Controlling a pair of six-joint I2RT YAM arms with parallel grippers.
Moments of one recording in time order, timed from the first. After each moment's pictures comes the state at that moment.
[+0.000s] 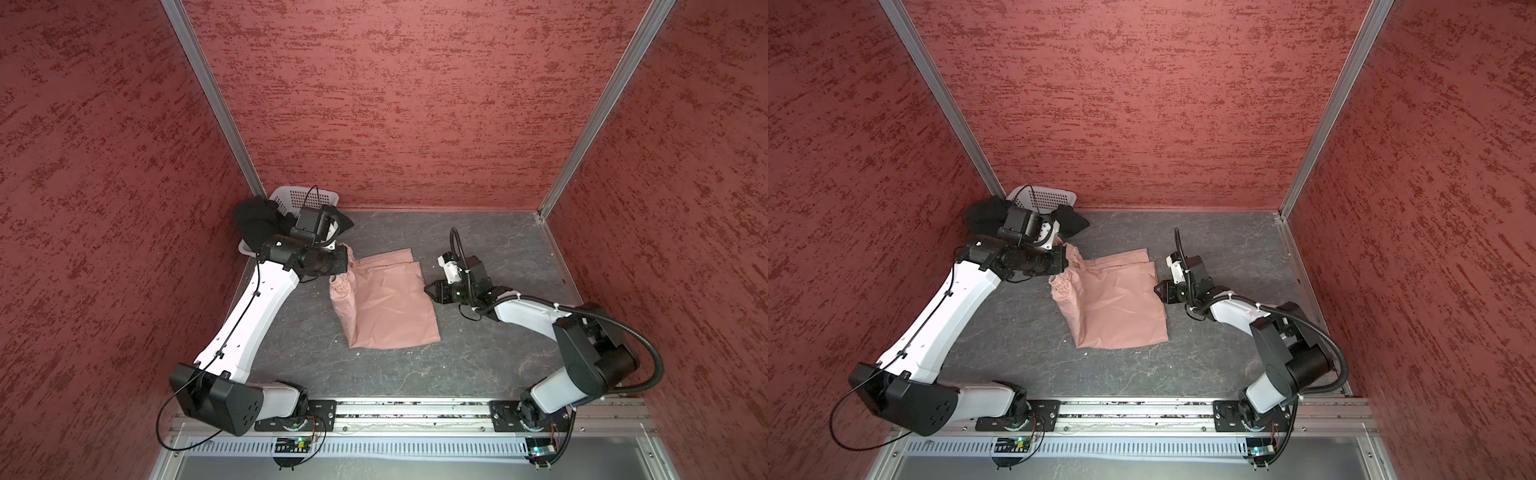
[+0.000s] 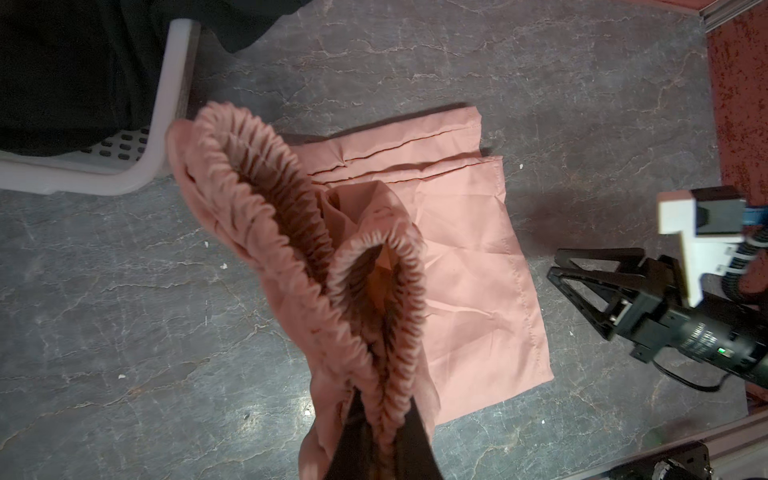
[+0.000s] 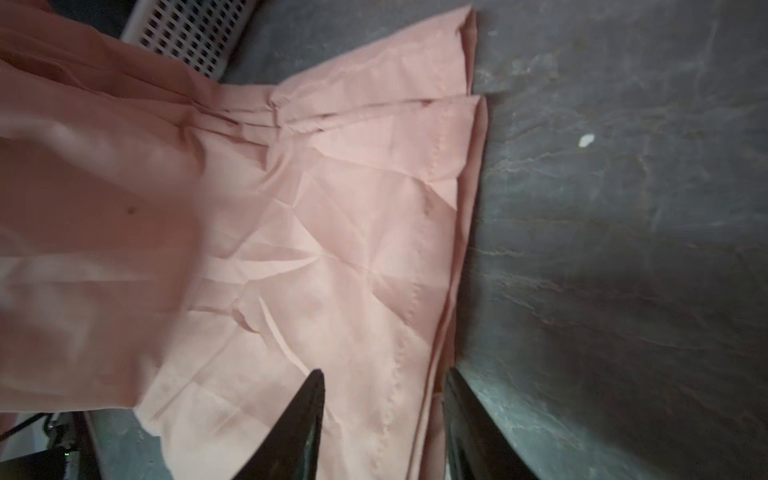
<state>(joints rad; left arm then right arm) -0.31 1.34 1.46 -1.10 0.09 -0.34 0.47 1.61 0.77 0.09 -0.36 0.40</state>
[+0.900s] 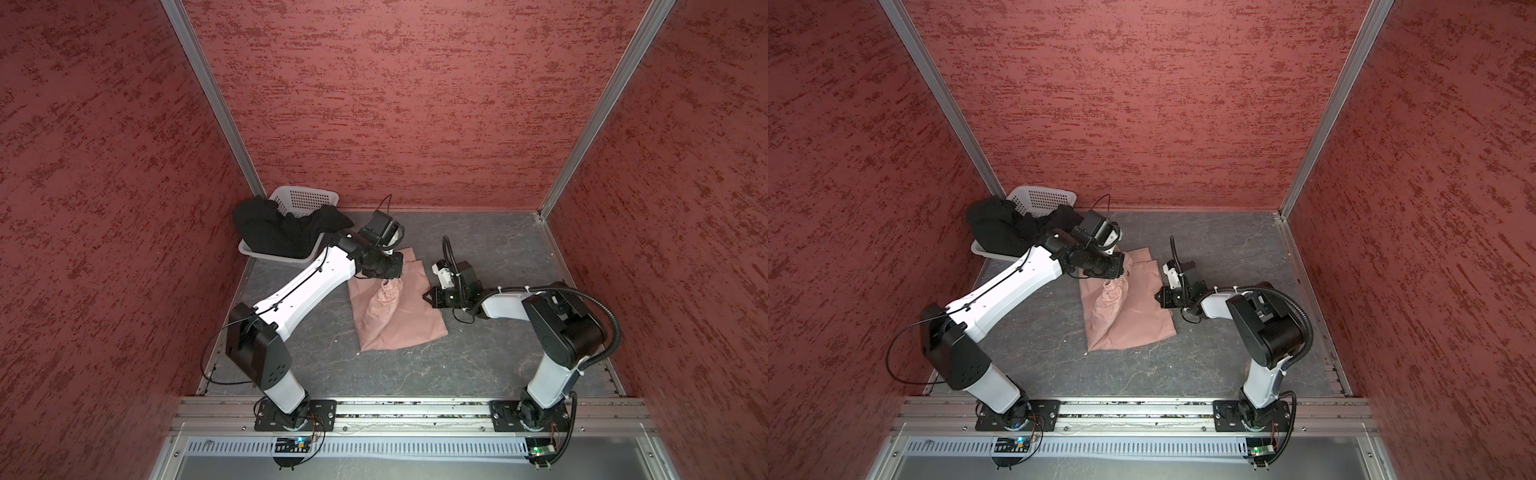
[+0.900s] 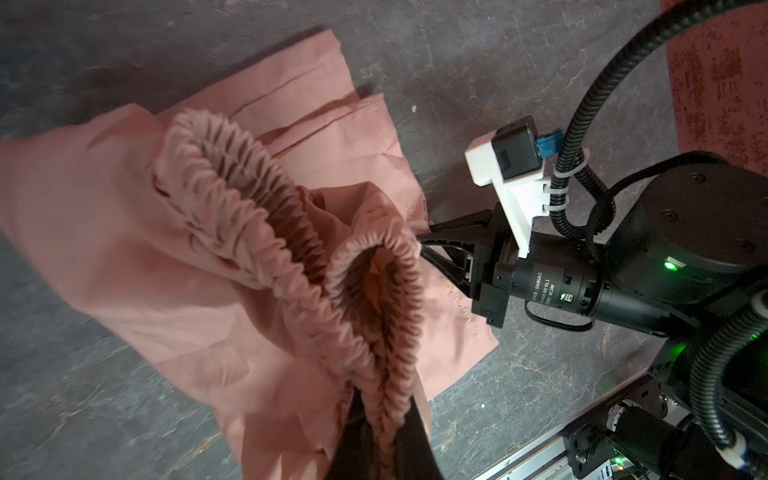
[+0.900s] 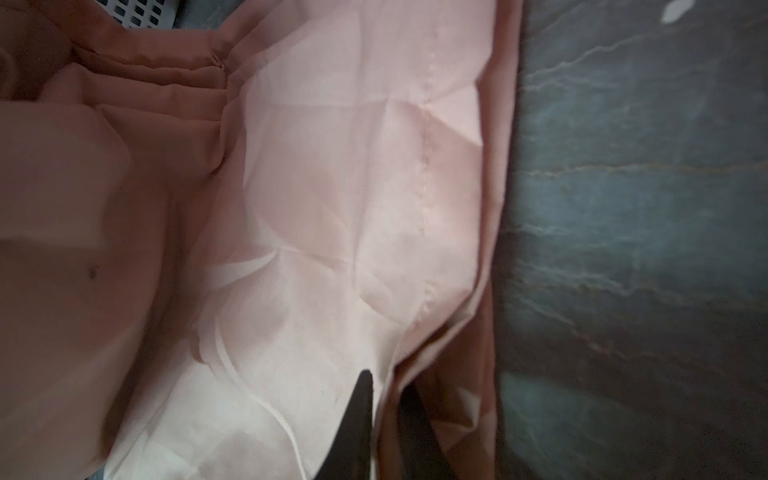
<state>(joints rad) -0.65 1.68 1.60 -0.98 0.11 -0.45 0.46 1.78 0.78 0.22 -0.42 0.46</state>
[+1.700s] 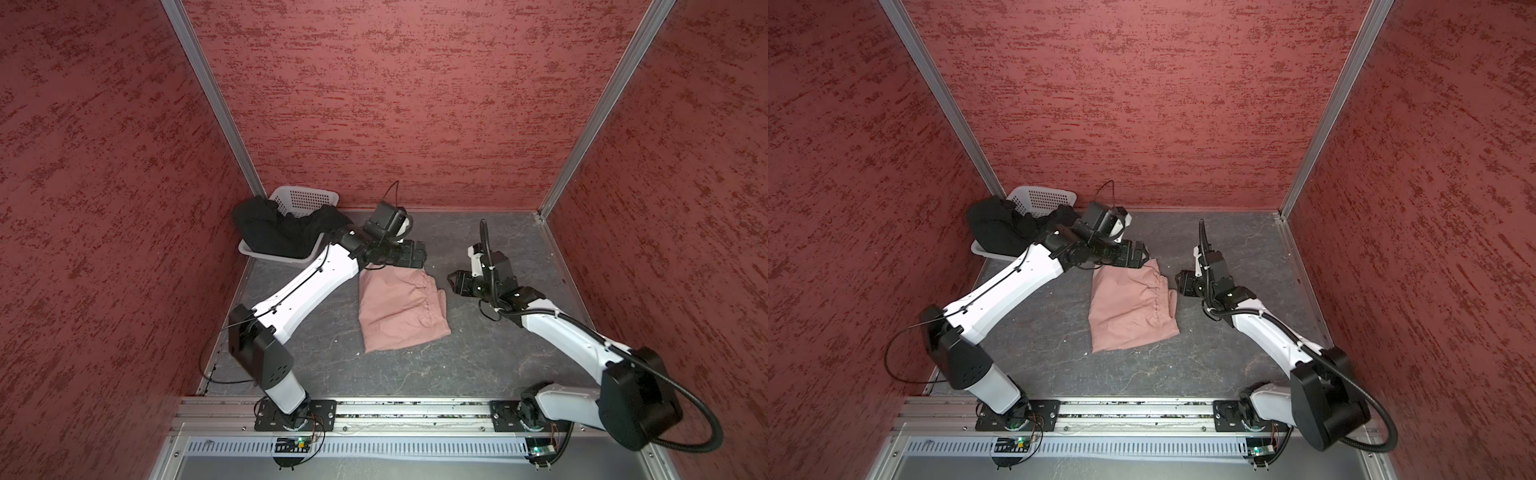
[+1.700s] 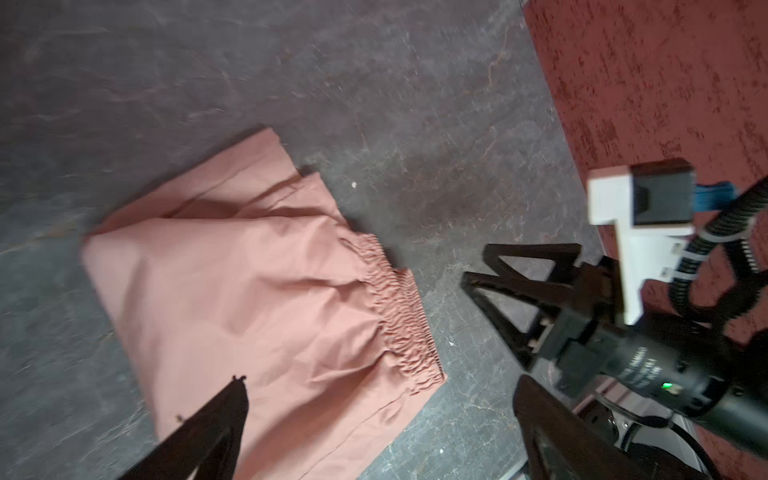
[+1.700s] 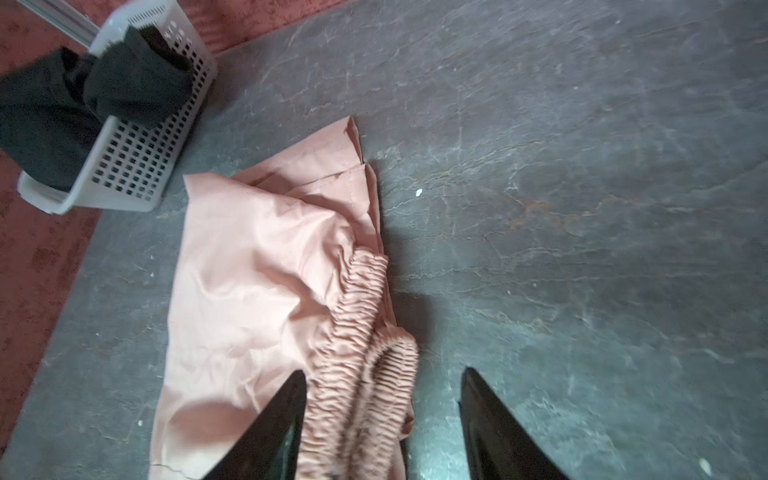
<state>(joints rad) -0.63 1.57 1.60 -0.87 0.09 -0.47 0.40 1.23 0.79 -0.22 -0.13 0.47</state>
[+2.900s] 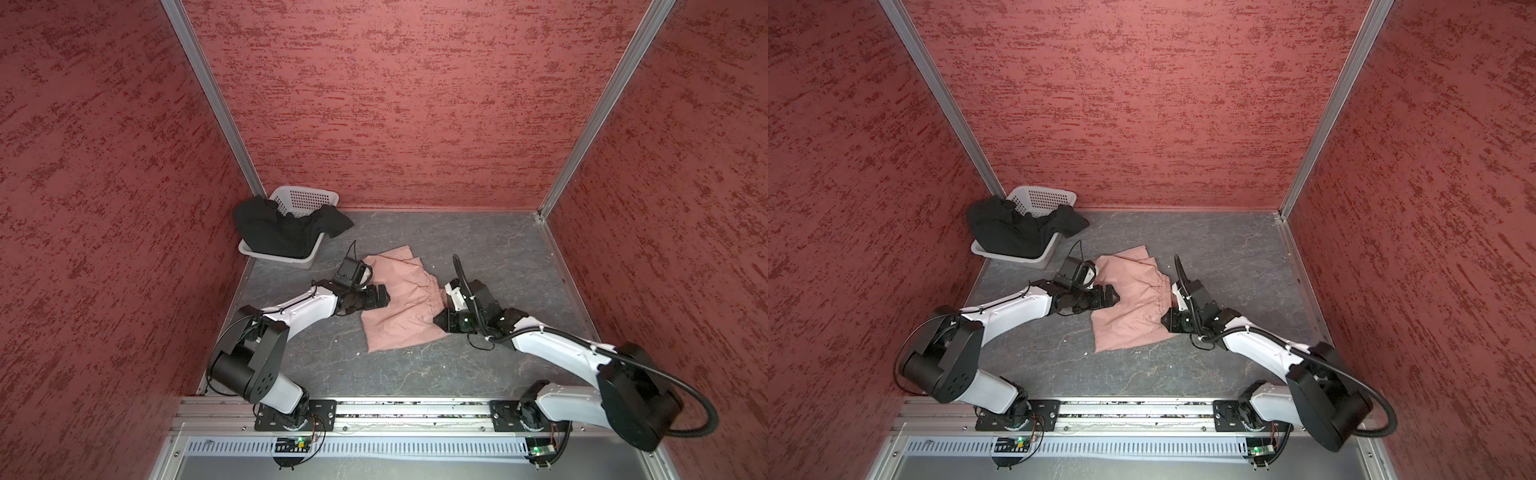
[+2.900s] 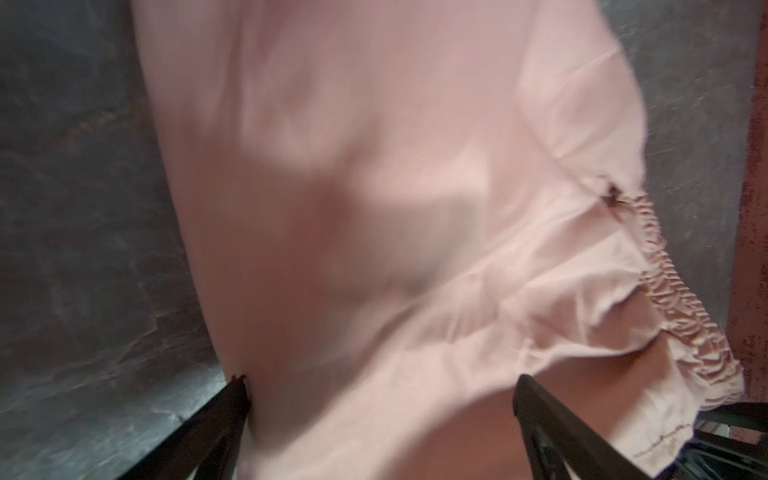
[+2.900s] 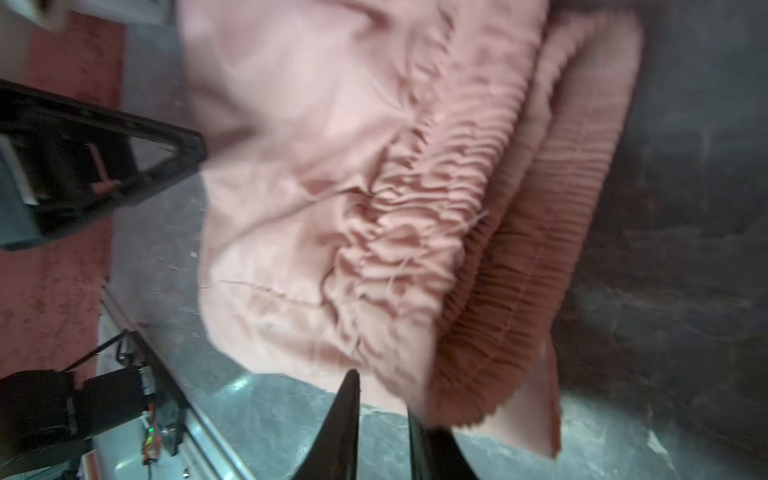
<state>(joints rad) -0.45 1.48 0.85 -0.34 0.25 -0.57 0.61 1.22 0.63 -0.20 -0.31 0.64</state>
